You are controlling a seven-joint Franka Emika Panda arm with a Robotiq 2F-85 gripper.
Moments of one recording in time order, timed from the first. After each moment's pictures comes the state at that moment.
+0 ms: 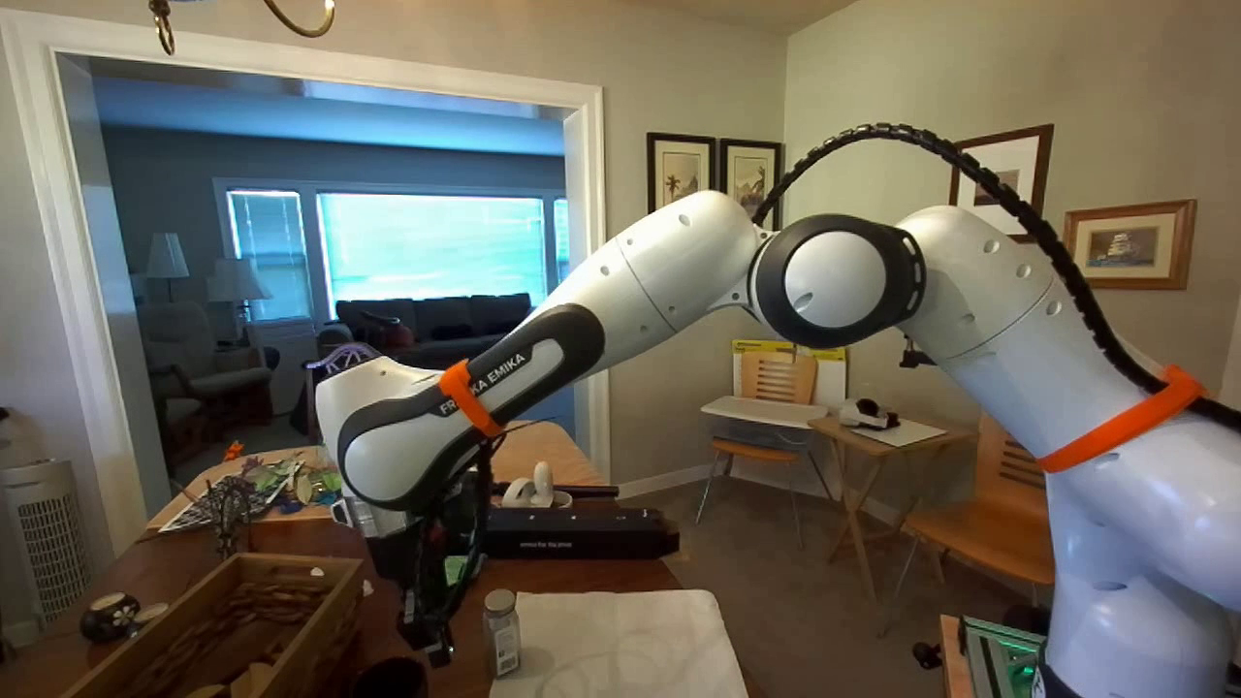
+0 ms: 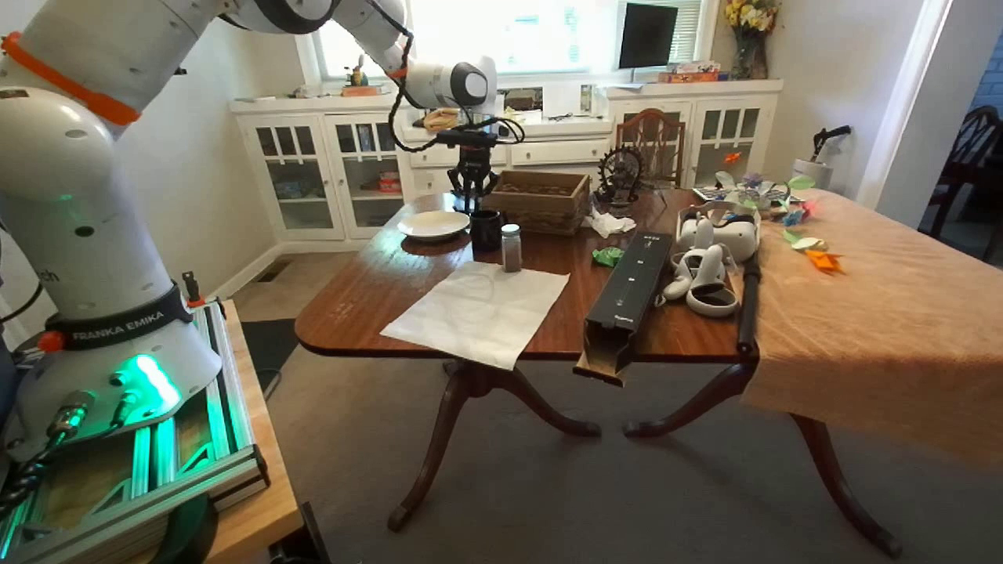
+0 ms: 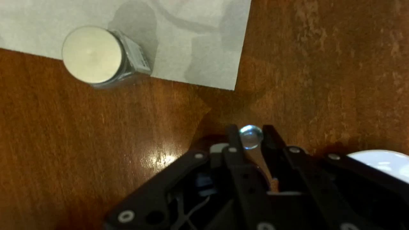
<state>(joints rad) 0.19 0.79 0.15 -1.35 -0.15 1.93 -0.33</state>
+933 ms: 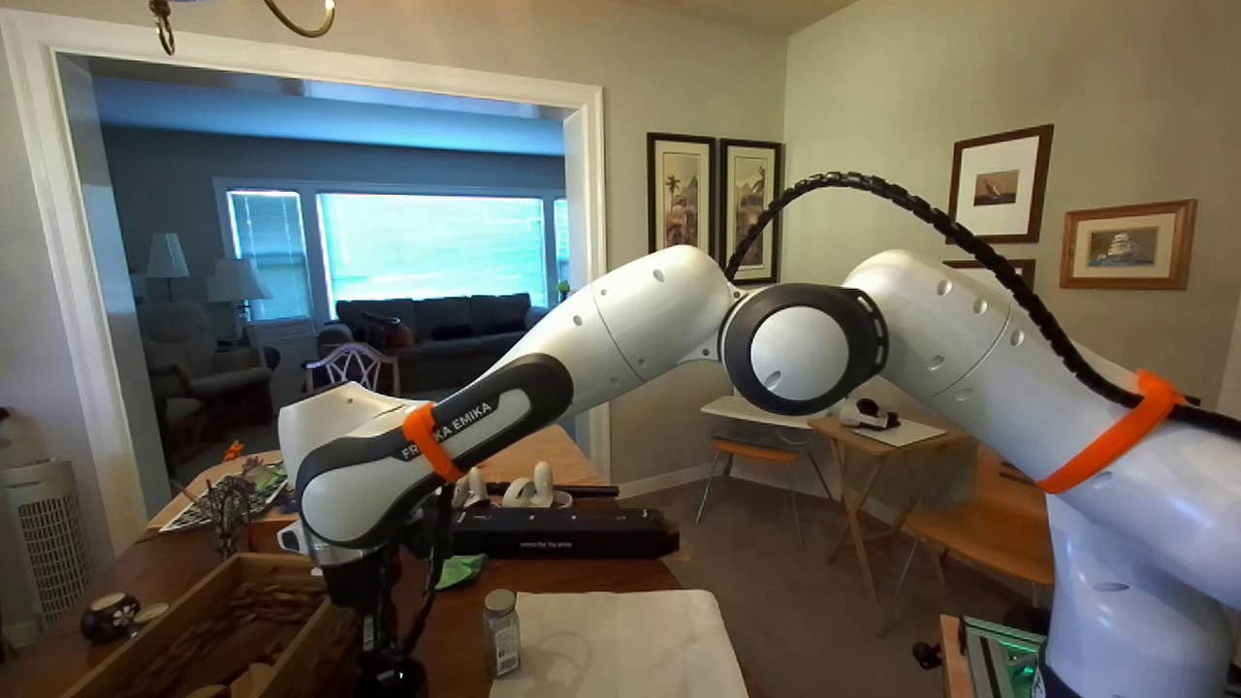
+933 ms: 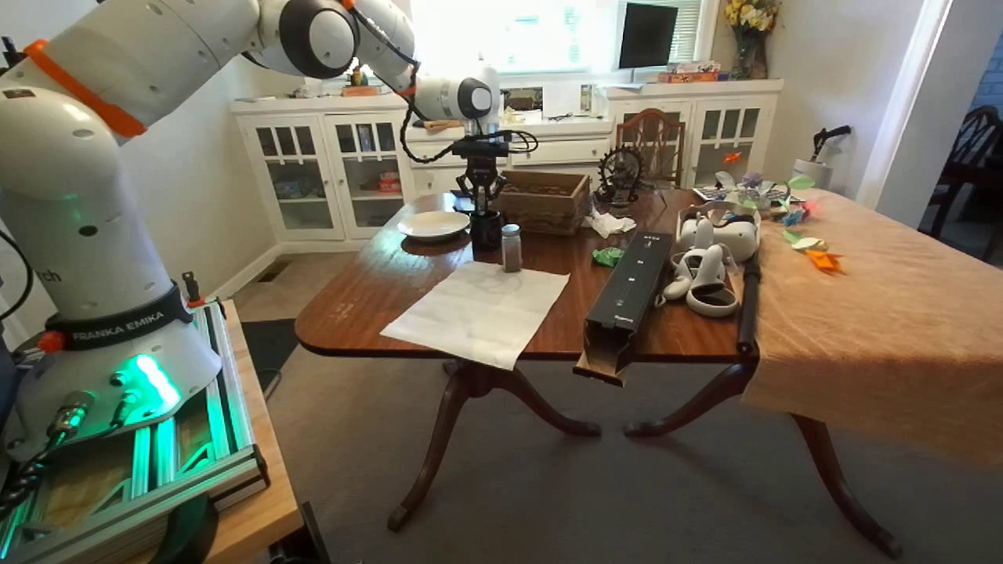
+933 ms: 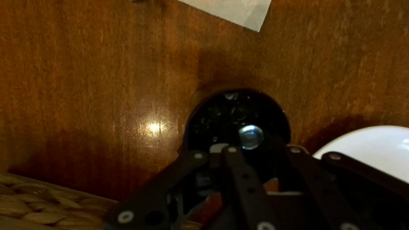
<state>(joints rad) 0.22 0.96 0.15 -1.11 -0.17 1.95 -0.48</state>
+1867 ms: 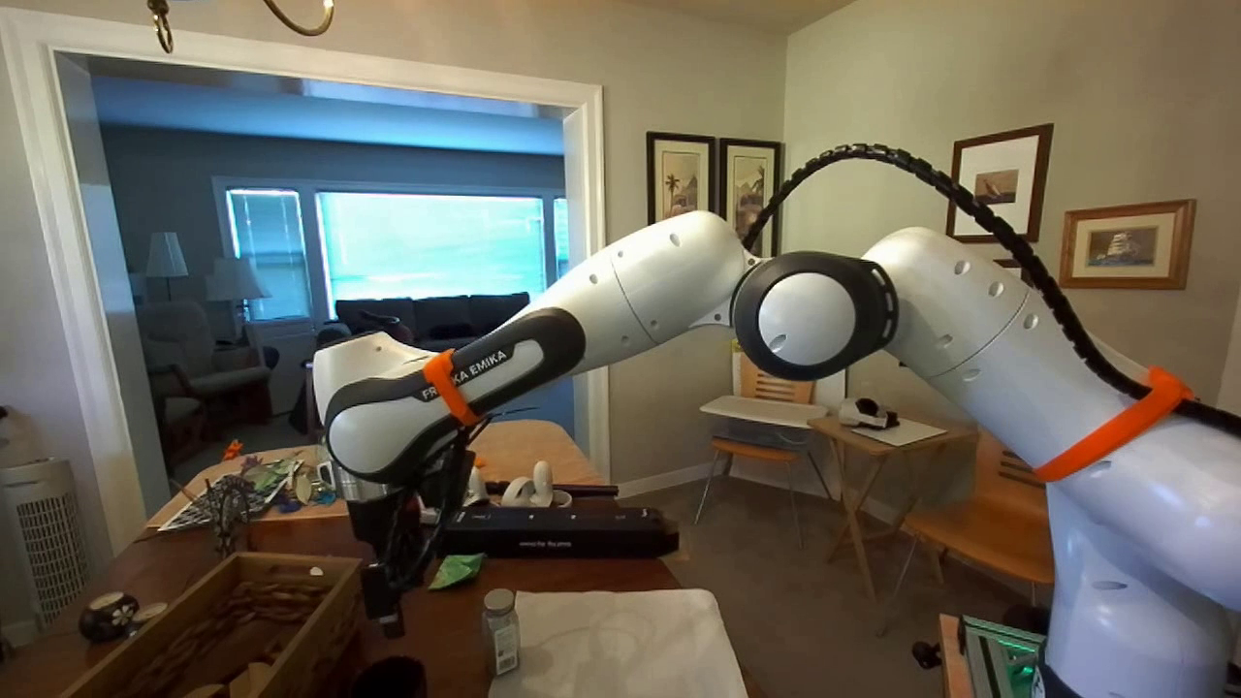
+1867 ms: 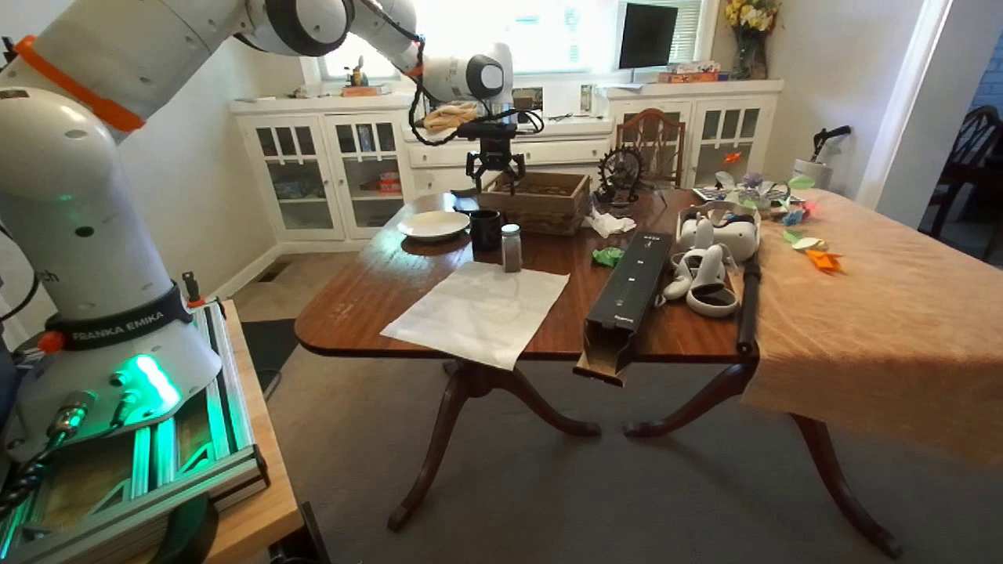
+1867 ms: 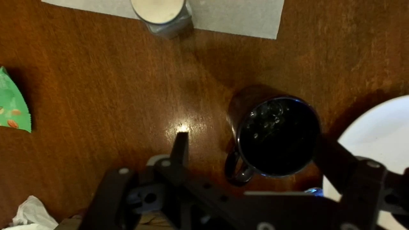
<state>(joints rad) 0.18 0.88 0.11 -1.15 -0.14 1.94 -0.33</state>
